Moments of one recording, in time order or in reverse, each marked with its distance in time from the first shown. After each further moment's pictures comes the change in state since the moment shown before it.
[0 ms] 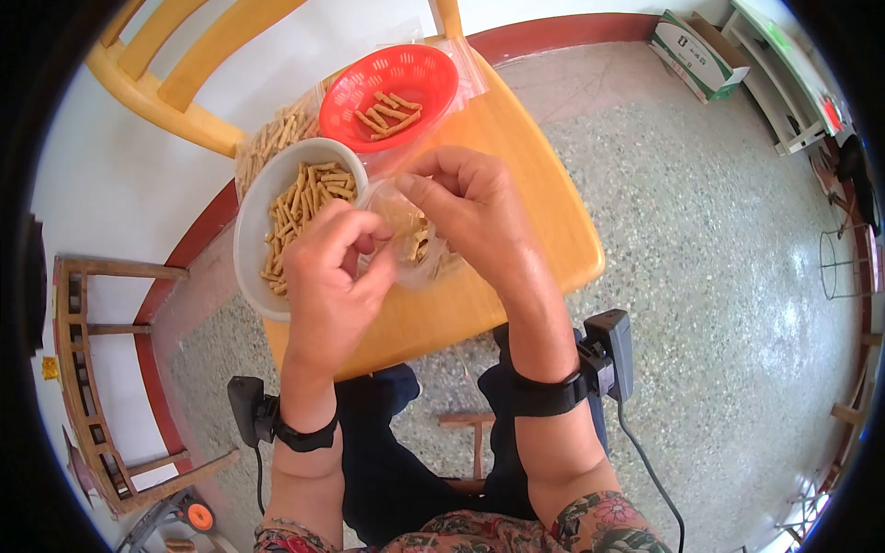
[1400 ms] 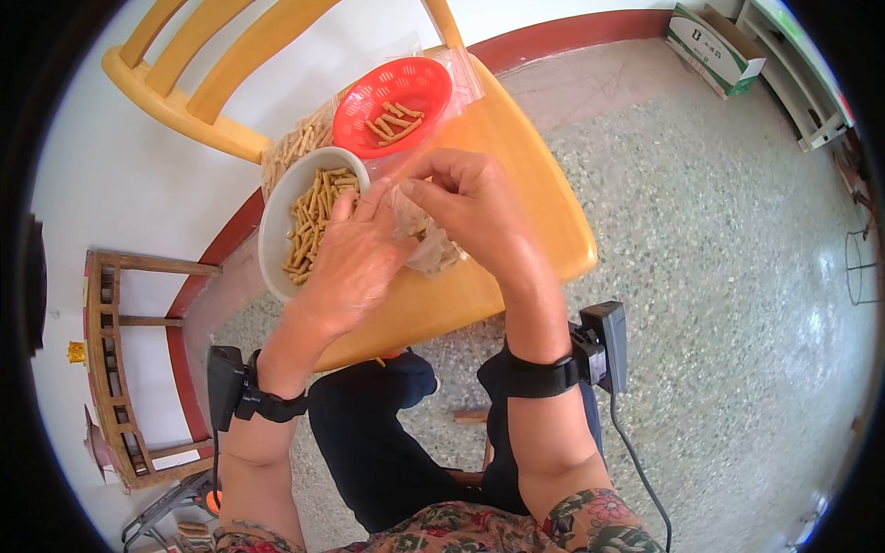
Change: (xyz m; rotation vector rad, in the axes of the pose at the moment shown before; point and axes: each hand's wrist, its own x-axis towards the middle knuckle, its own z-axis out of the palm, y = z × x) left_hand 0.015 0.009 0.002 0.787 -0.530 0.418; right_hand -0.002 0.001 -0.021 -0.019 -0.048 -0.058
